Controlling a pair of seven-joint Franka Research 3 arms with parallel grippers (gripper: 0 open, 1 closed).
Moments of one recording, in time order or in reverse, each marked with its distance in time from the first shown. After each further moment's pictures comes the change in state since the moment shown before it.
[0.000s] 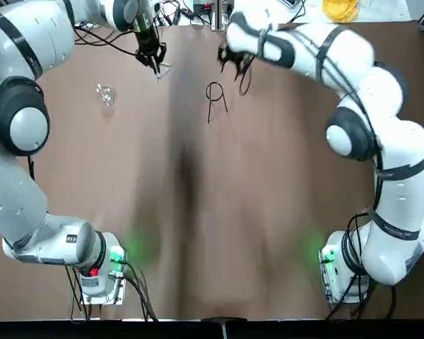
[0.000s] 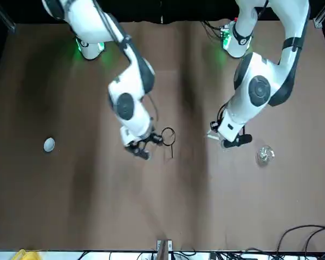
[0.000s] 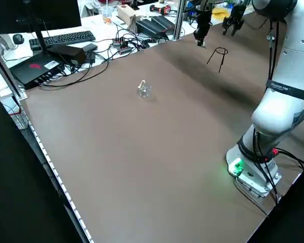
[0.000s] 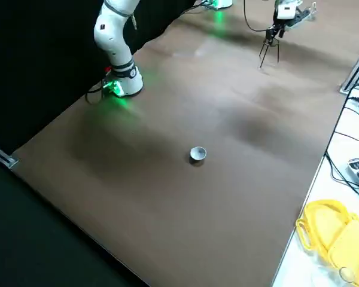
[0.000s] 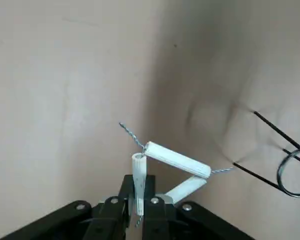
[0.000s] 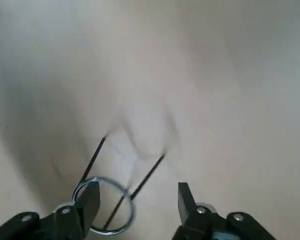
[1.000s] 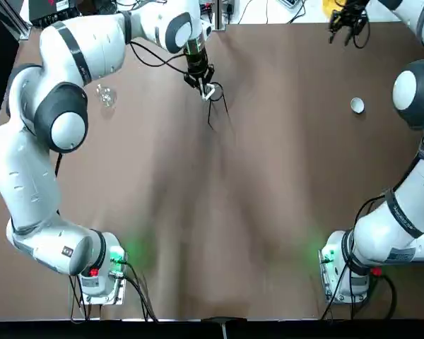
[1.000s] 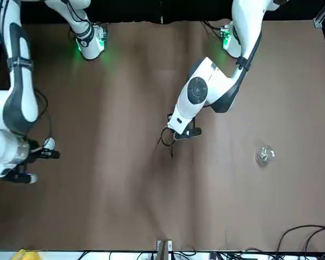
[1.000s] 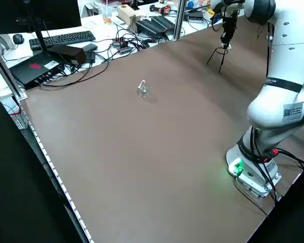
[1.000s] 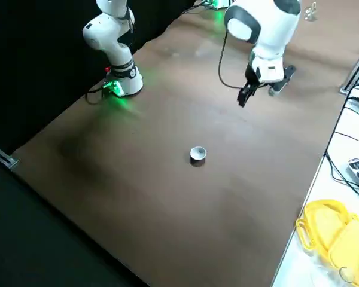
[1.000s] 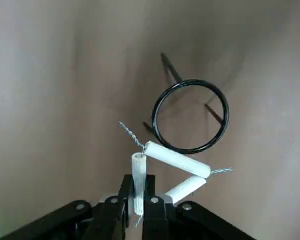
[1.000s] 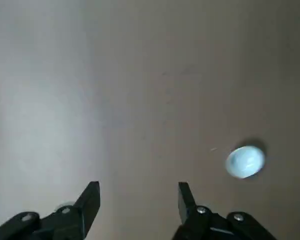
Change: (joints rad) left arm -0.293 0.243 -0.014 0.214 -0.020 0.027 -0.257; right arm -0.658 -0.199 -0.006 -0.124 -0.166 -0.289 -0.877
